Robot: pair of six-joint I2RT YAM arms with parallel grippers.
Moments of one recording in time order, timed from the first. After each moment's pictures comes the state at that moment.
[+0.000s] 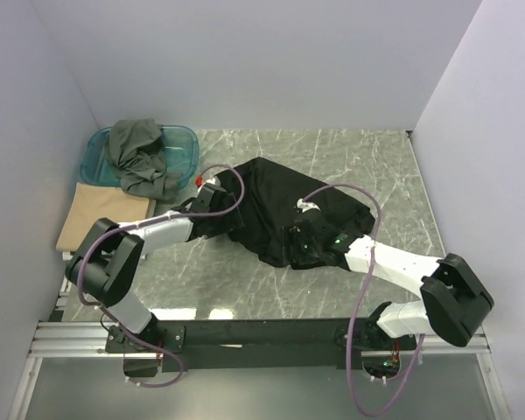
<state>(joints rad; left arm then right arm) -0.54 1.61 0.83 -0.11 -0.07 -0.79 0.73 1.29 0.68 -0.29 0.02 0.58</state>
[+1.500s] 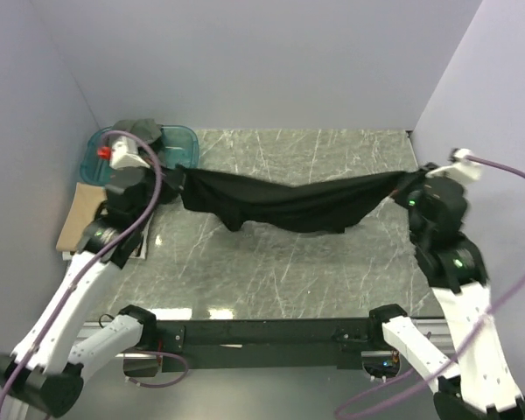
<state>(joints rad) -0.36 0.93 0.98 -0.34 -0.18 -0.82 0.23 0.78 1.14 -0.62 0.47 0.50</state>
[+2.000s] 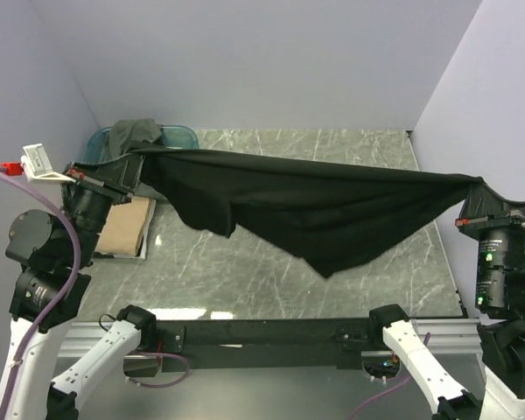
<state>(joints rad) -0.37 0.65 1.25 -0.32 -0.13 -0.79 0.23 0.59 1.54 -0.71 0.49 0.39</state>
